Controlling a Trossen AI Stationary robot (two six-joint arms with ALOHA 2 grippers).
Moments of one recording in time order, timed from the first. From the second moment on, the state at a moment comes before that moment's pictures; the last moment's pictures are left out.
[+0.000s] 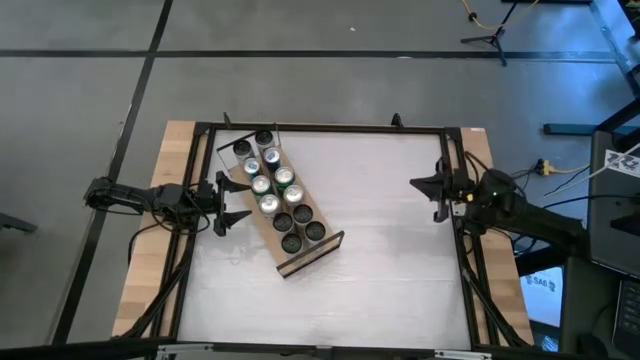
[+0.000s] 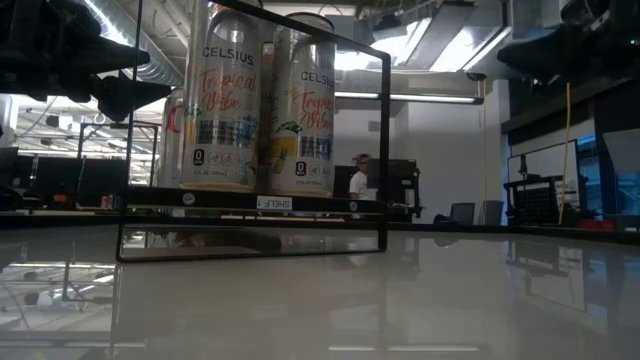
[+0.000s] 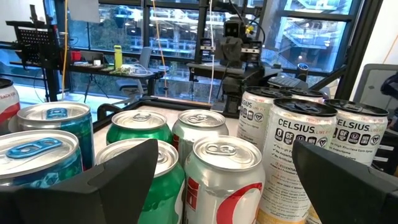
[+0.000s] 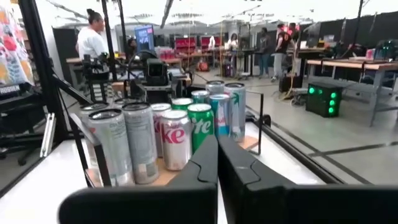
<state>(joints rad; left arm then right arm) -0.18 0.00 0.01 0.06 -0.35 -0.10 -0.33 0.13 0.22 0.00 -0.21 0.05</state>
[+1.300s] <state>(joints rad) -0.18 0.00 0.01 0.06 -0.35 -0.10 -0.11 0.00 0.08 -0.06 -0.04 0.05</state>
